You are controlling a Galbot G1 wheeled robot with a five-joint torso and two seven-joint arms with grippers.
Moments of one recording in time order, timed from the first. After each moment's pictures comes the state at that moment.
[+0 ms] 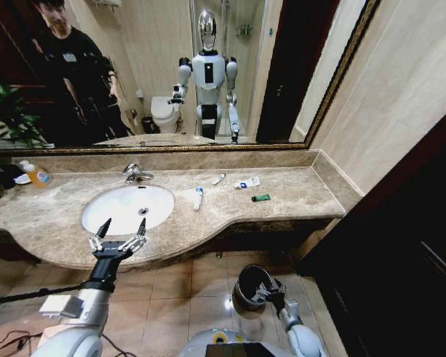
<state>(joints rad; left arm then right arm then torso) 1.84 -1.36 -0.82 -2.47 -0.37 0.04 0.05 -1.58 1.45 0.61 1.53 0.12 0.06 -0.23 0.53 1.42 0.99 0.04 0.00</state>
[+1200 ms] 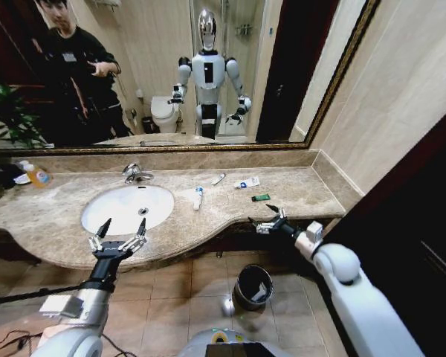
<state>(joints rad) 1.84 -1.36 -0.82 -2.47 -0.37 0.04 0.05 -1.13 1.01 0.56 1.90 0.38 -0.33 -0.52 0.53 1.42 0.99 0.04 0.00</state>
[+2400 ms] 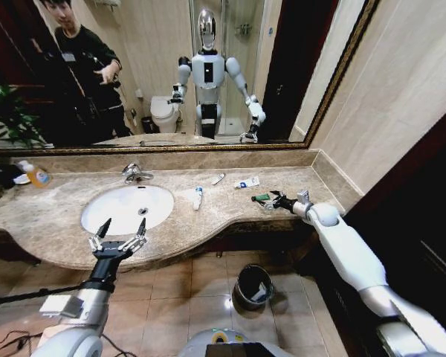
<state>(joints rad) 1.84 -1.36 -0.82 -2.47 -0.37 0.04 0.05 -0.65 0.98 0.27 1.28 0.32 -0.28 -0.60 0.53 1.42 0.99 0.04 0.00</state>
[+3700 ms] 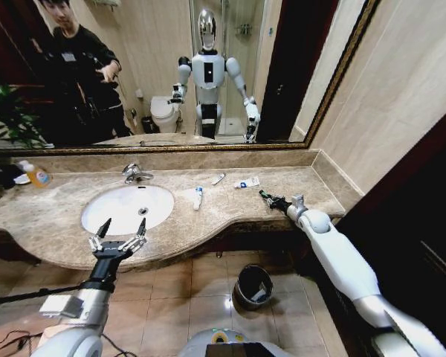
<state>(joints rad) 1.84 -1.36 -0.82 -2.47 -0.37 0.04 0.05 -0.78 1.00 0.32 1.48 0.43 -0.32 -0.33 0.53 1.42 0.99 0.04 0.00</state>
